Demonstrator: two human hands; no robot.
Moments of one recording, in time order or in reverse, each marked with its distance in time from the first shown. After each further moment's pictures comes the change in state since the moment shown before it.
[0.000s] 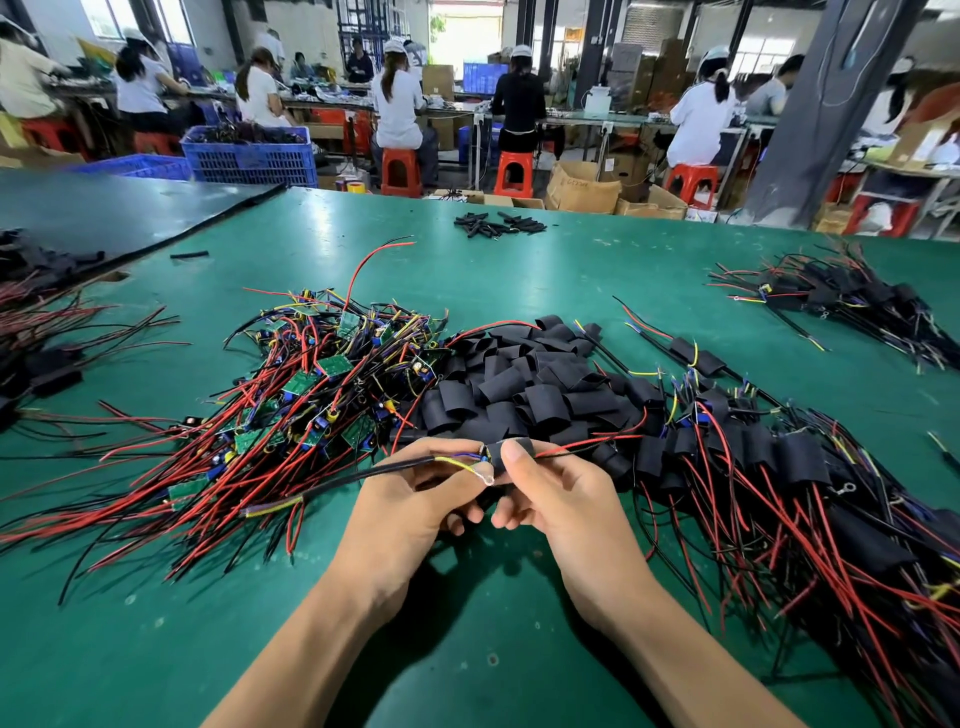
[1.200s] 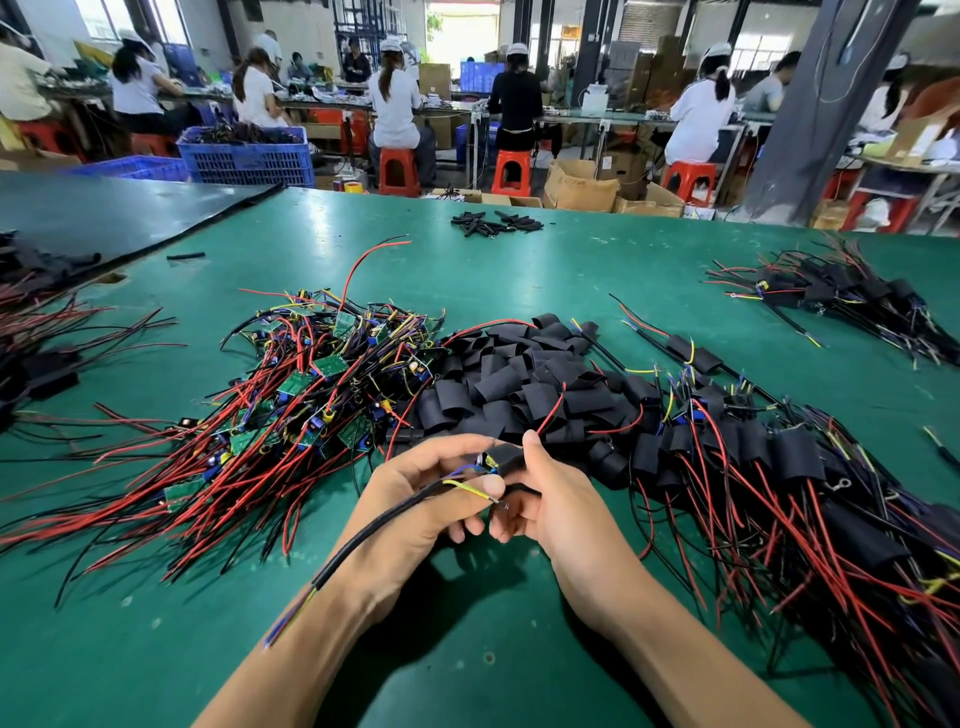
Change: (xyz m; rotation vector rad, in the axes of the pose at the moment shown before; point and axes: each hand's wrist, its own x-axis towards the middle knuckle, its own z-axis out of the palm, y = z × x) left_hand 0.001 0.000 -0.001 0.074 -0.129 0.034; right_hand 0.008 -0.001 0.005 -0.050 -0.036 0.162
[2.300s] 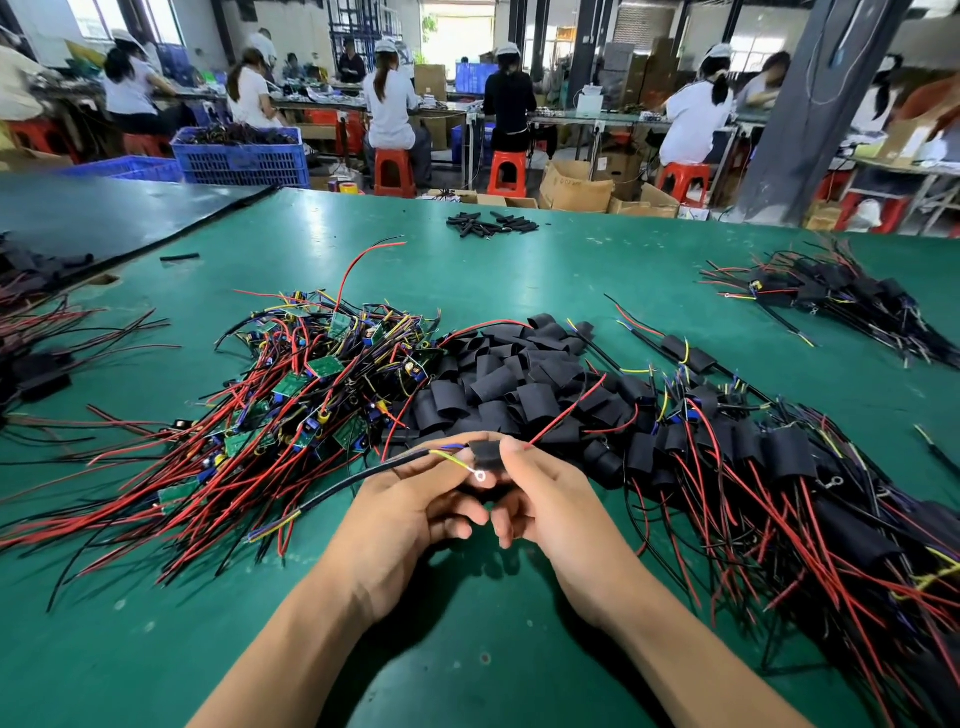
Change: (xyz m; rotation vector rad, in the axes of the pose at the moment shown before) left_hand 0.004 0.002 0.000 -0.240 0.024 -0.213; right_hand -0.004 0.002 -0.006 -0.028 -0.083 -0.095
